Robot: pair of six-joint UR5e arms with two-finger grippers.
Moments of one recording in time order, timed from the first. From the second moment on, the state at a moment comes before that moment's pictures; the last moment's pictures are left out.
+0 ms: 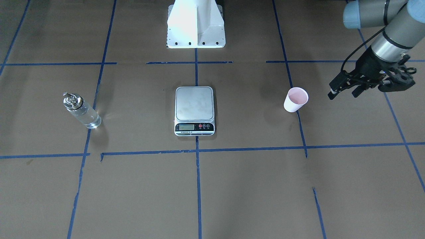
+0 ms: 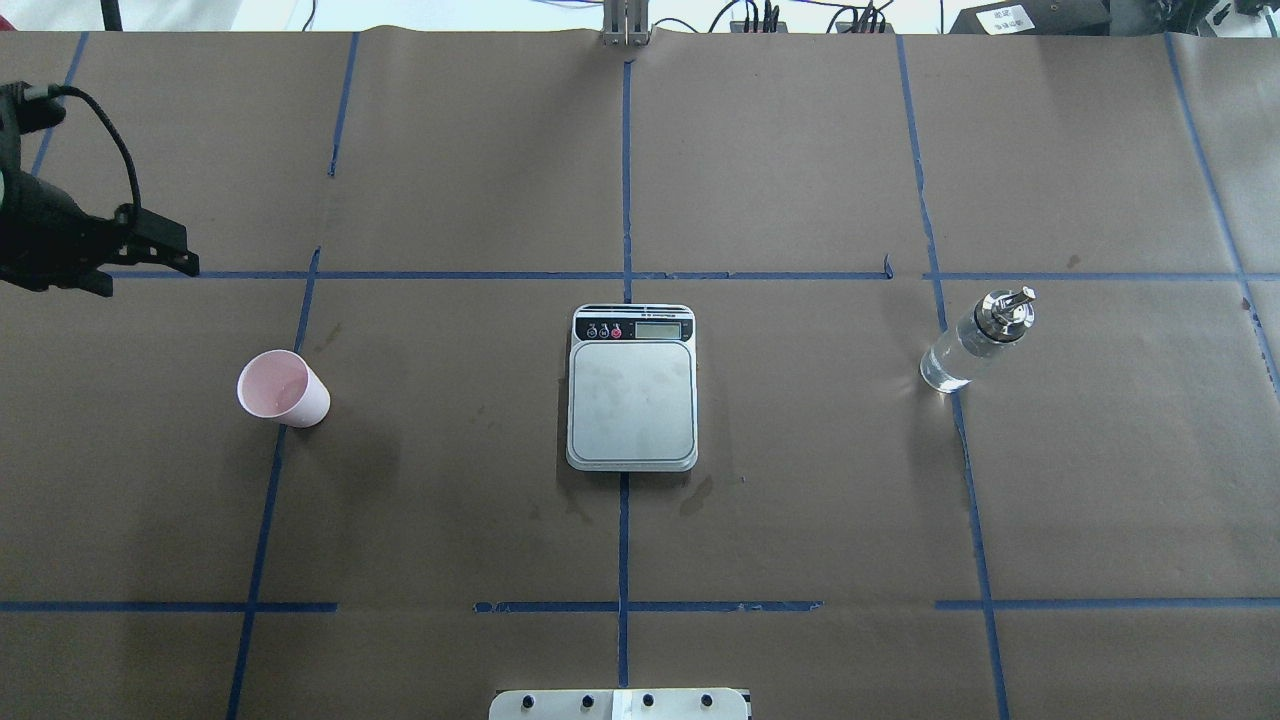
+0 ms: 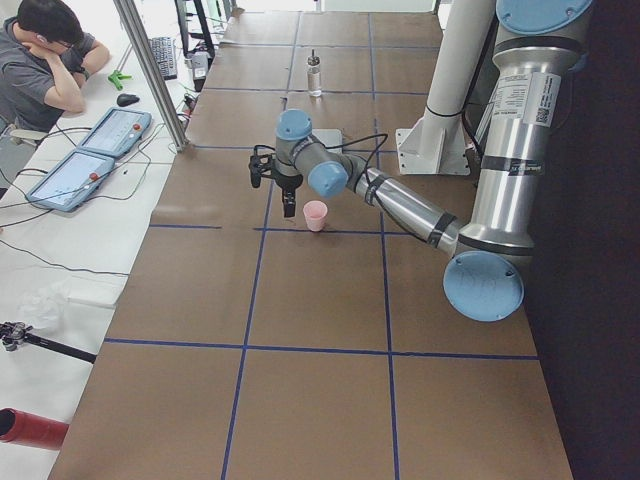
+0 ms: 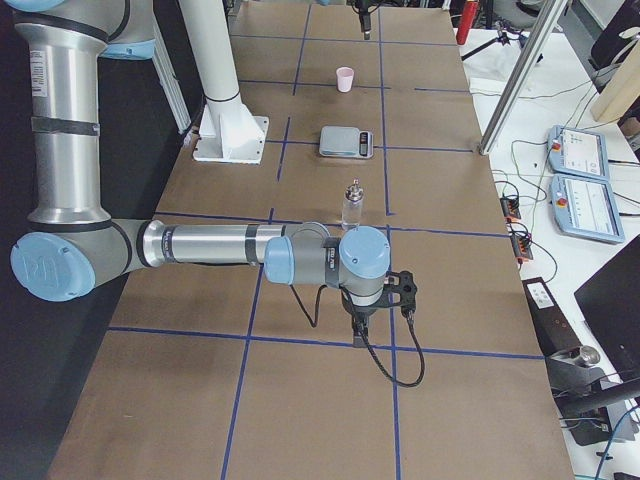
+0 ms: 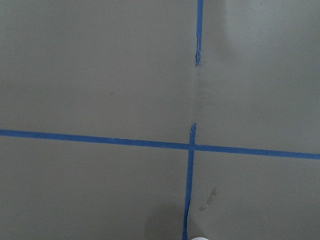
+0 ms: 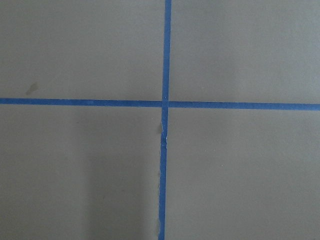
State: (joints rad) left arm -0.99 -1.64 -1.95 -1.90 -2.16 -1.10; right arm 1.62 -1.61 1.67 -1.59 2.38 -0.03
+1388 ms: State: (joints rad) left arm -0.76 -1.64 -1.86 -2.00 -2.03 -1.29; right arm 1.63 -1.61 1.68 -1.59 2.43 -0.03
